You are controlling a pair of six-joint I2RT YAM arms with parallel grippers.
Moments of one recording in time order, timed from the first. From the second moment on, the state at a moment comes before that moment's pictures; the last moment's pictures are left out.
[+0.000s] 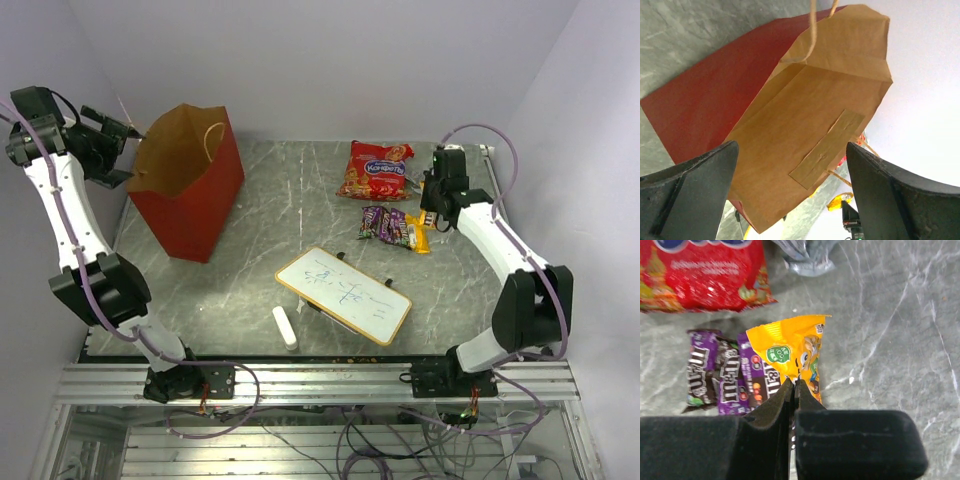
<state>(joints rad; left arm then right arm) 0.47 1.75 2.01 -1.09 0.43 -0.80 0.19 1.50 1.19 -0.38 0.26 0.20</state>
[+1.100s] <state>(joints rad) 0.04 1.59 2.15 -1.04 0.39 -0.49 0.15 1.85 1.37 -0.58 0.03 0.21</state>
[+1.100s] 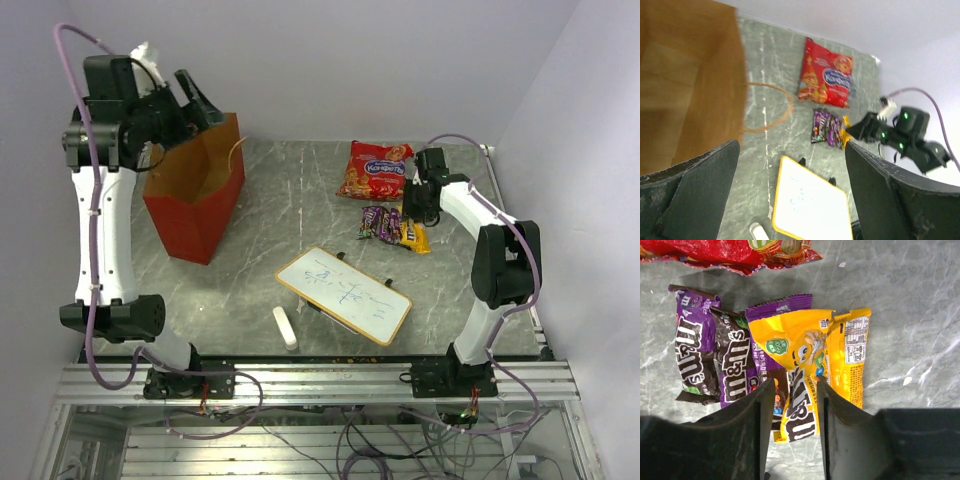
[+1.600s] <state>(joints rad) -0.25 1.17 1.85 -0.99 0.36 -0.32 0.22 1.57 1.39 -0.78 0.02 0.30</state>
